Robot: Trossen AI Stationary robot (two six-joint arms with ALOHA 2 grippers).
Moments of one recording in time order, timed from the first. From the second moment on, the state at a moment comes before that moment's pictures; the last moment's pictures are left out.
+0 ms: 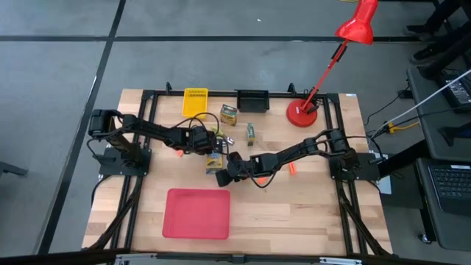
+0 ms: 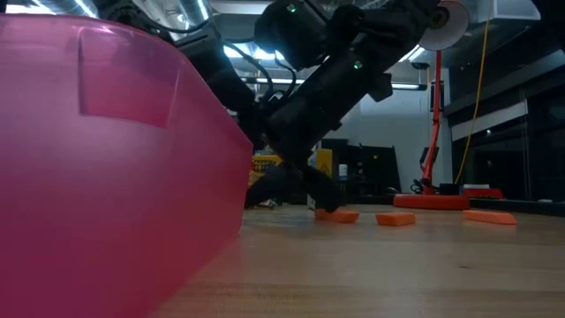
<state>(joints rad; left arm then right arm) 0.13 1.58 0.74 -0.24 -0.22 -1.42 0.18 2.13 1.27 0.06 0.11 1.25</state>
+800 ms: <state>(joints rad) 0.15 1.62 0.74 -0.18 -0.17 -1.51 0.18 2.14 1.27 0.05 0.17 1.27</state>
